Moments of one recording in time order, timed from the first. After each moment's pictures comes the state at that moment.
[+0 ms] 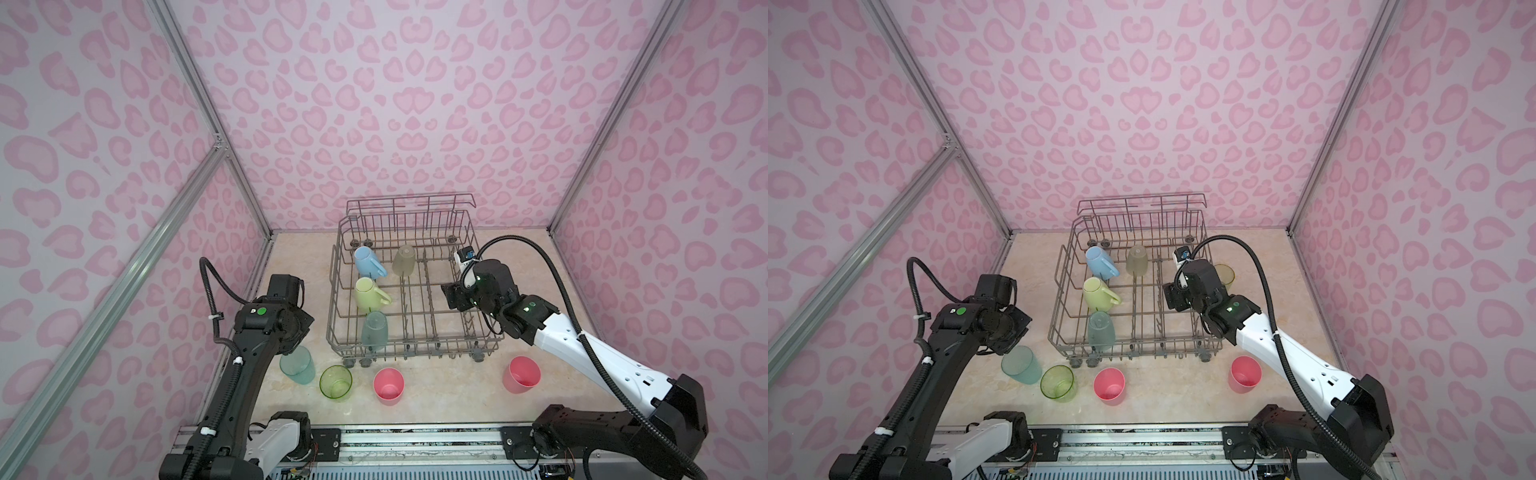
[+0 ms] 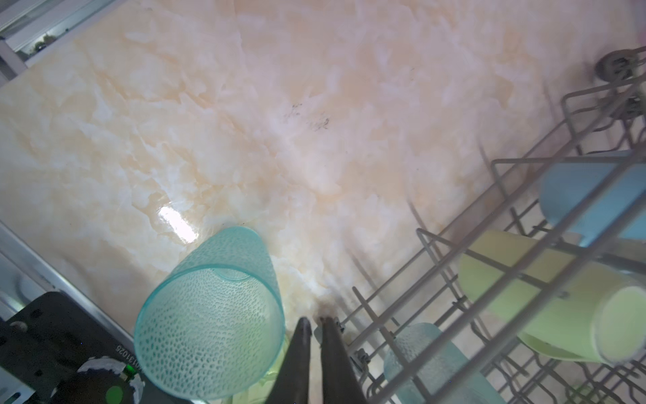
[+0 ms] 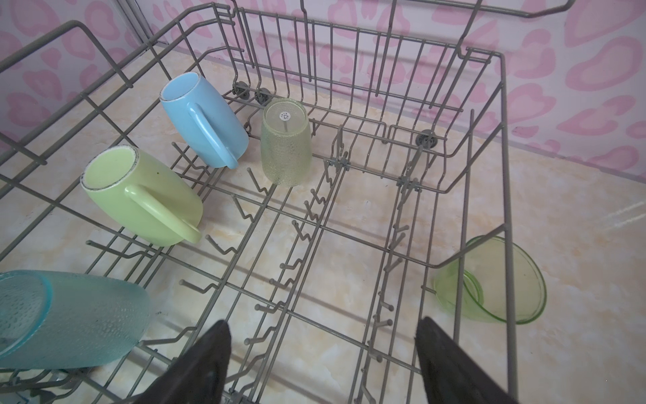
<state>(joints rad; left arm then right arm) -0.05 1.07 1.06 -1.16 -0.12 -0.99 0.64 1.26 1.04 -0.38 0.20 0.15</state>
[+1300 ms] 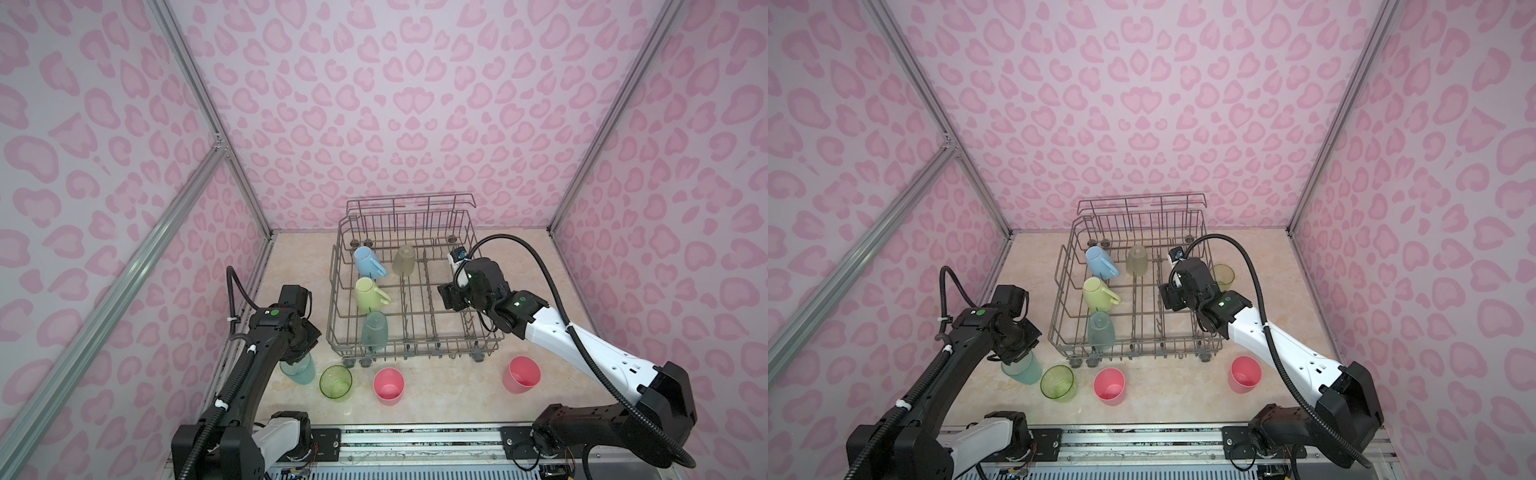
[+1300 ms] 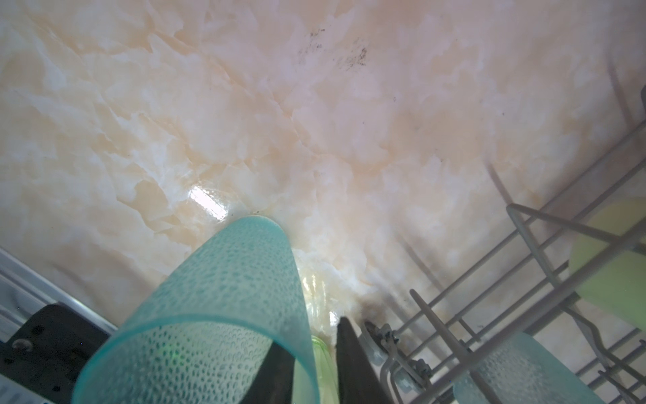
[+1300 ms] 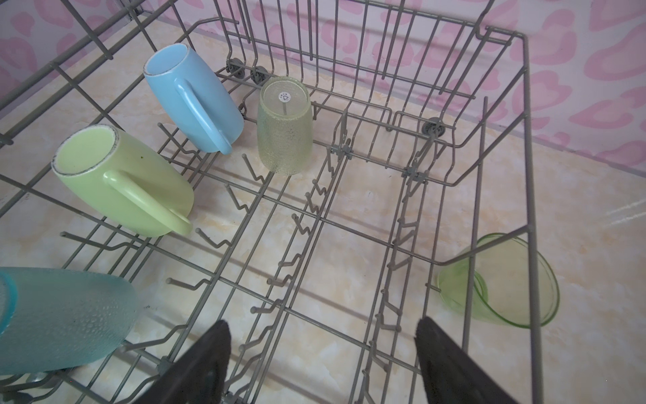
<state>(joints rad) -0.05 1.14 0.87 -1.08 -0.08 -0.91 0.65 1.33 1.07 -0.41 0.21 0.14</state>
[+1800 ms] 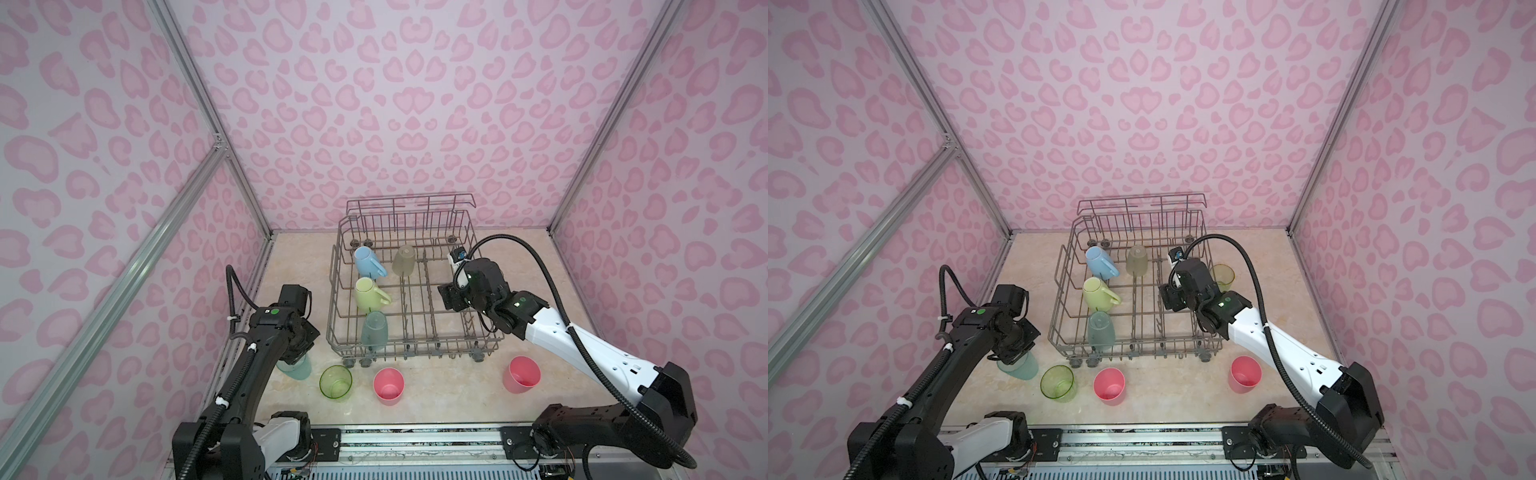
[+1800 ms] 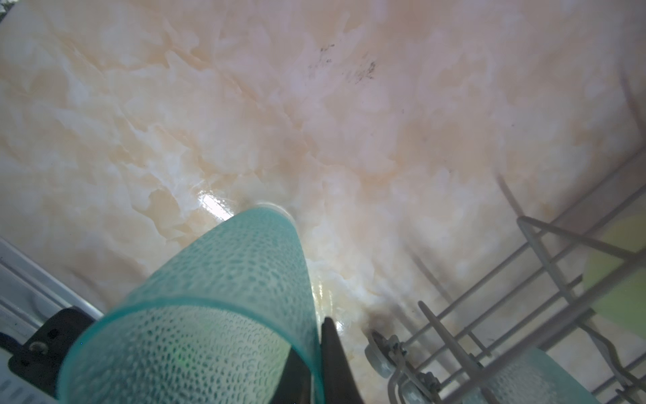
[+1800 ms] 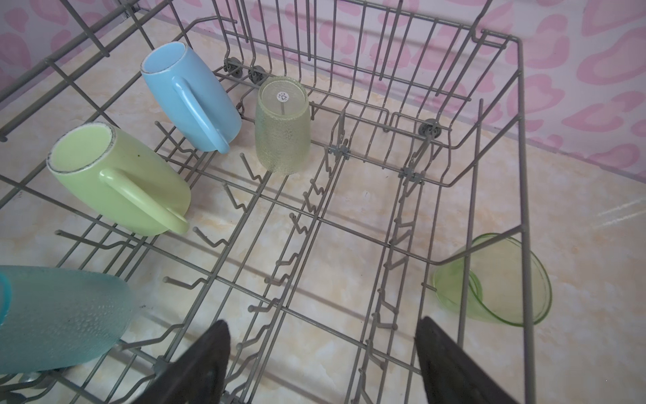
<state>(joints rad) -0.05 1.14 0.89 -1.09 -0.11 -0.90 0.65 1.33 1.08 -0.41 0.22 0.13</state>
